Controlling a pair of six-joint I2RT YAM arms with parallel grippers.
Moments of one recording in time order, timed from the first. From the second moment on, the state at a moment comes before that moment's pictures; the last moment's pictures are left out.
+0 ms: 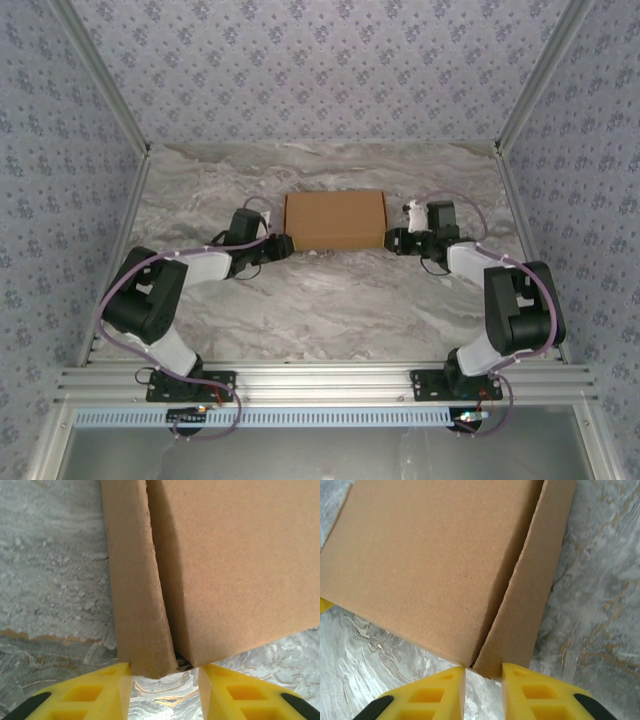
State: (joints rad) left arm -0.44 1.65 0.73 0.15 0.30 -0.59; right arm 0.14 1.53 0.71 0.00 -0.51 0.20
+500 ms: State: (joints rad) left arm -0.45 1.33 0.72 -0.04 0.07 -0.46; right arm 0.15 1.24 0.84 -0.32 -0.19 0.16
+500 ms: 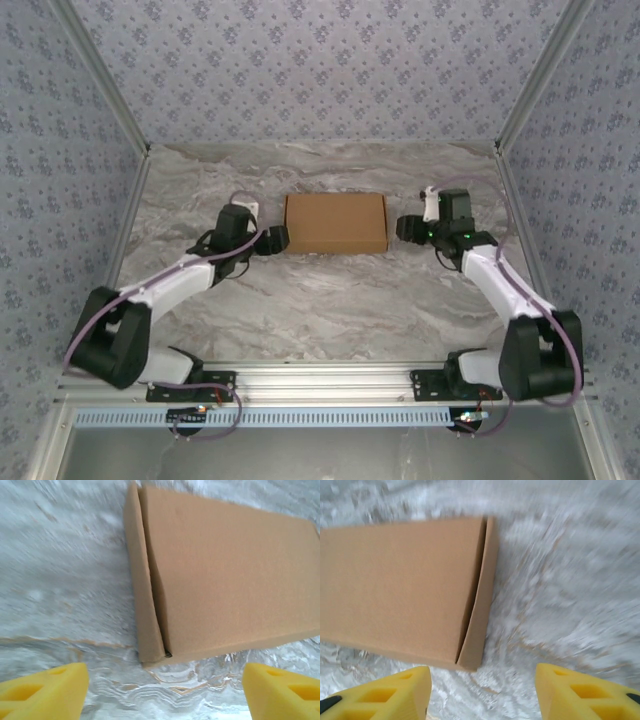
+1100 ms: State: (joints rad) left arm -0.28 0.88 0.49 0.04 -0.46 -0.20; right arm 0.08 0.91 0.74 -0.25 0.28 0.09
